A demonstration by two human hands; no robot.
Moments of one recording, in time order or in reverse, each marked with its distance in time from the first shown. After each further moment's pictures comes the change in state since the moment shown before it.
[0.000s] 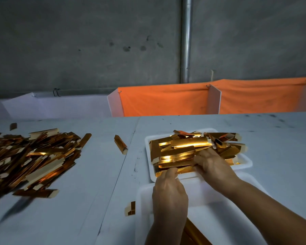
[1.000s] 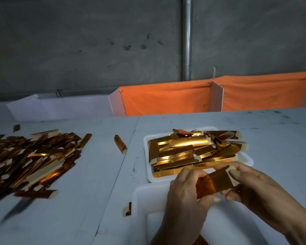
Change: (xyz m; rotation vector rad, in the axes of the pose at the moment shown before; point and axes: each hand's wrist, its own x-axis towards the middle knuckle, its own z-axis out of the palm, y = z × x) left_hand -0.015 0.021 0.003 -0.180 -0.175 0.367; right_hand -0.078 0.010 -0.057 1.616 -0.098 0.387
